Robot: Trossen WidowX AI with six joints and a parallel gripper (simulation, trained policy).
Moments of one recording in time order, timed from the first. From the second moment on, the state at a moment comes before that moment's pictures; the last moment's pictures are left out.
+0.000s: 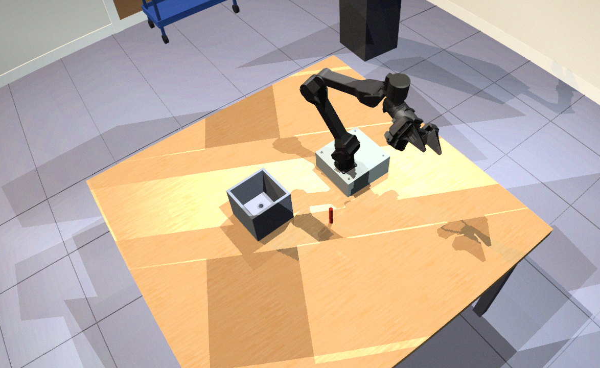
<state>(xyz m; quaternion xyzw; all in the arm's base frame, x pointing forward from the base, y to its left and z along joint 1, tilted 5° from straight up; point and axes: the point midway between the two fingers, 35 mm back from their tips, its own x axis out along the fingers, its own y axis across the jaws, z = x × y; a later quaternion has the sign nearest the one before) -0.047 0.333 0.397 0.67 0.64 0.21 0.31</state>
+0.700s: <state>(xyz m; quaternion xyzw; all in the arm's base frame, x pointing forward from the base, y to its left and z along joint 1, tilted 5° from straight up) 0.107 0.304 0.274 0.60 0.56 -0.01 0.57</state>
